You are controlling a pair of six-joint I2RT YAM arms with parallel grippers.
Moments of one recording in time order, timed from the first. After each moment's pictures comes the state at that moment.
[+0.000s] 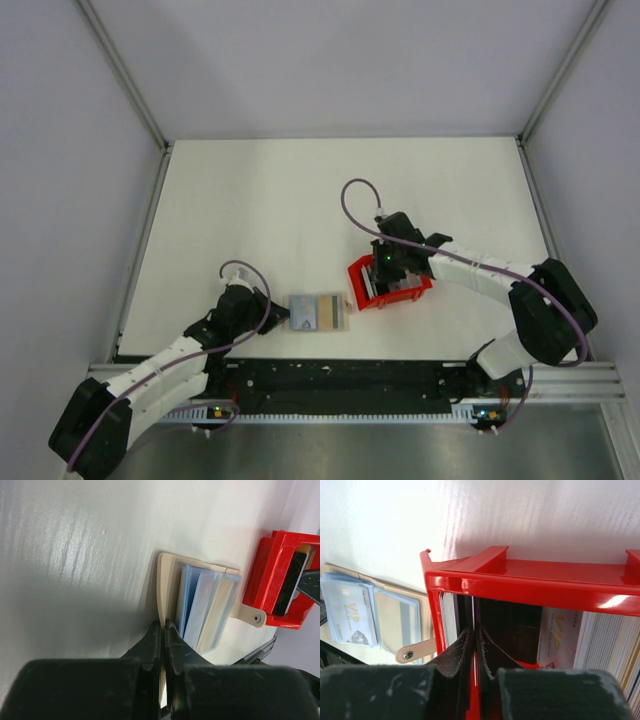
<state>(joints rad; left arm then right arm) -0.56 0.75 0.06 0.03 0.11 -1.18 0.65 1.49 0.85 -0.37 -0.11 0.58</state>
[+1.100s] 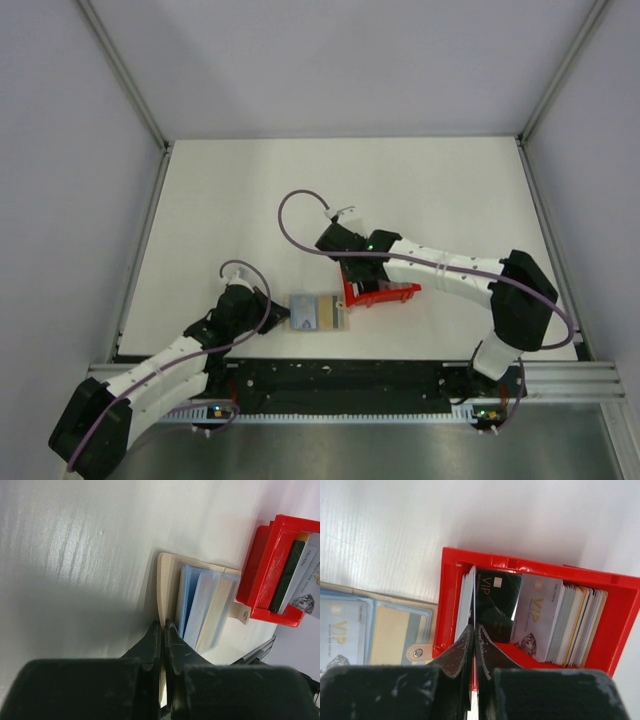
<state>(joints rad) -0.56 0.75 0.06 0.04 0.11 -1.18 1.02 1.63 1.24 -0.72 0.46 0.57</state>
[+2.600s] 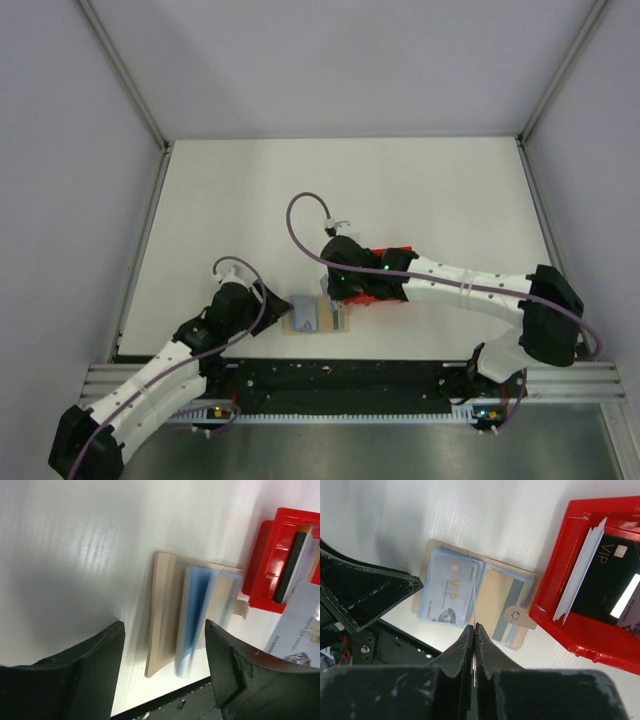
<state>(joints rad) -0.56 0.59 0.13 -0.23 0.07 -1.12 1.12 1.53 1.16 -0.56 0.25 0.77</state>
